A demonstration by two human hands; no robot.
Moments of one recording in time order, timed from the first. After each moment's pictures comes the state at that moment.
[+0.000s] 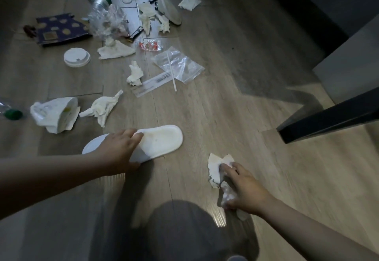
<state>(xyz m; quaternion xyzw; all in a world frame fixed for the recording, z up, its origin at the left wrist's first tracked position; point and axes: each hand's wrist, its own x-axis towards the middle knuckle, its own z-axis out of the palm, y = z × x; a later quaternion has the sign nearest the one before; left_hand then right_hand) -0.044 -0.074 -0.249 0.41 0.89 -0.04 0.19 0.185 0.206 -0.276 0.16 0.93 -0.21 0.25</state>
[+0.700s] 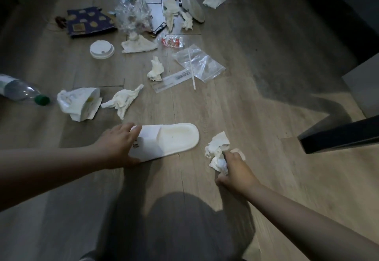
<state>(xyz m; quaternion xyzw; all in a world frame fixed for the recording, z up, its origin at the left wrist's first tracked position) -0.054 -0.110 -0.250 0.33 0.92 -0.07 0.23 0.118 0.176 -0.296 0.22 0.92 -0.27 0.19</state>
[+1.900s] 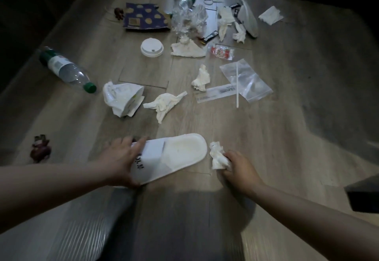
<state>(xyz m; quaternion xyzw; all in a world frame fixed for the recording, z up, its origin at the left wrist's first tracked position) -0.054 -0.193 -0.278 0.22 0.93 0.00 0.28 0.016 0.138 -0.308 0.05 0.95 -0.27 0.17</state>
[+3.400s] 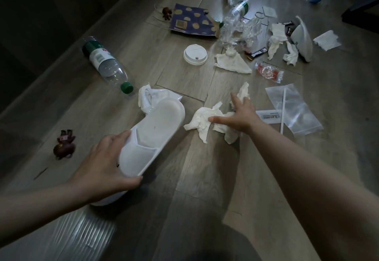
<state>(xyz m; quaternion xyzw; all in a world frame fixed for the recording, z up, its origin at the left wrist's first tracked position) -0.056 -0.278 -0.289 -0.01 0.95 0.26 0.15 -0.224 0.063 -0.298 0.08 0.95 -0.22 0.22</state>
